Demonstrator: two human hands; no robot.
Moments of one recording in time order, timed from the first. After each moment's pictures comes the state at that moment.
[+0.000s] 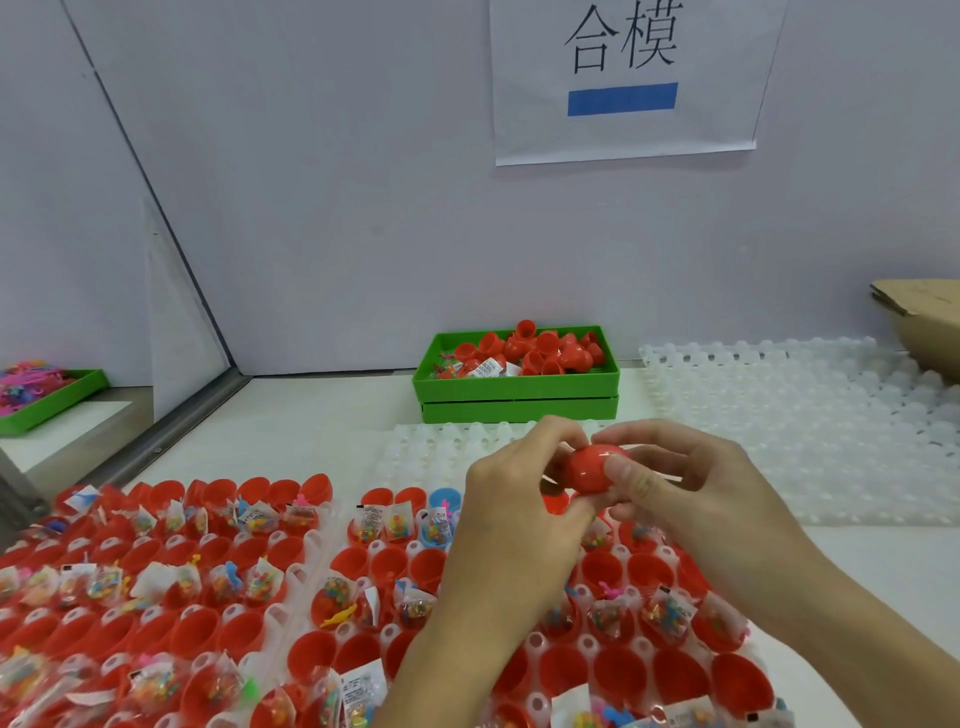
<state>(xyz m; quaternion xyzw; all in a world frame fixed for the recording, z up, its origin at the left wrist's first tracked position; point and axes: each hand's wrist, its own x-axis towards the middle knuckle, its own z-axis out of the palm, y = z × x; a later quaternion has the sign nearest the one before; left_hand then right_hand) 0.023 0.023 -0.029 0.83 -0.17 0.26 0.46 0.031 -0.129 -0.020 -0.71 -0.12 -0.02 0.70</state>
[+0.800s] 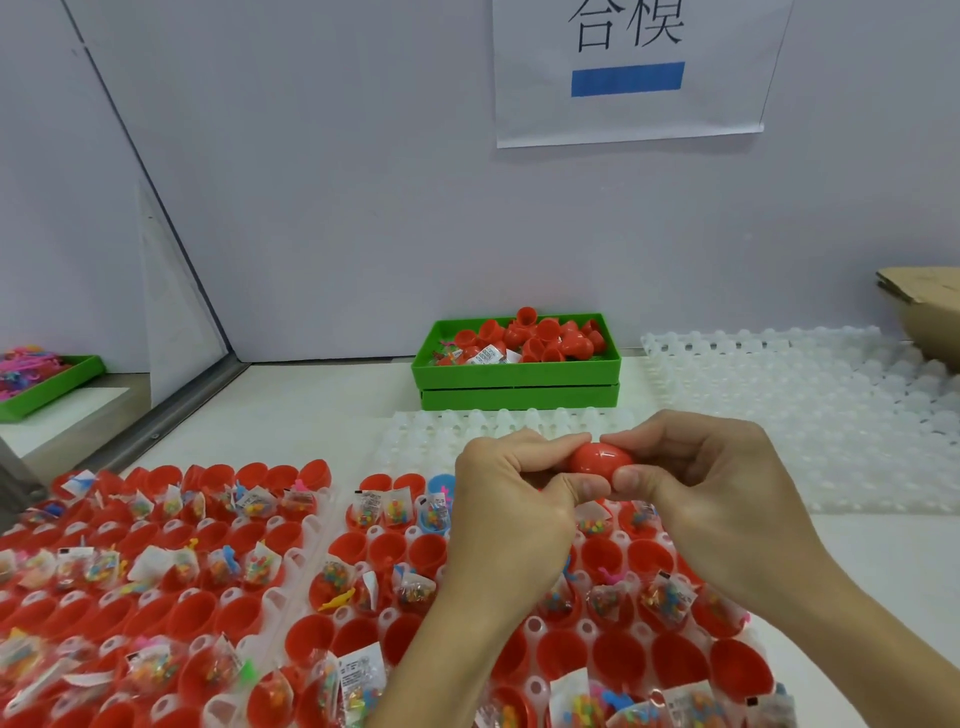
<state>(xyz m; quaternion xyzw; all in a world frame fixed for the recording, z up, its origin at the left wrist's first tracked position) 0.019 0.019 -0.025 0.76 -0.11 0.19 0.61 0.027 -0.127 -0.019 -0.77 -0.17 -0.14 0.59</state>
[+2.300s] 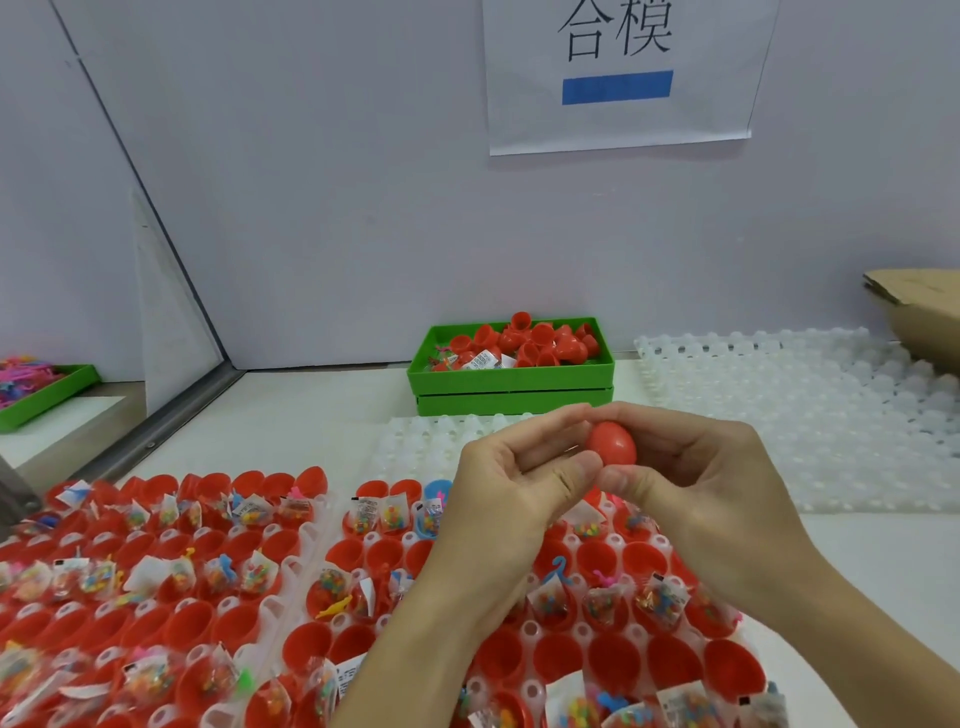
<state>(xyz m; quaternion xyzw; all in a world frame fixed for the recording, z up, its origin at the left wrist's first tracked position) 0.027 0.028 -0.029 0.63 -0.11 0.01 0.77 0.025 -0.127 -0.017 -0.70 -0.25 -0.13 0.65</state>
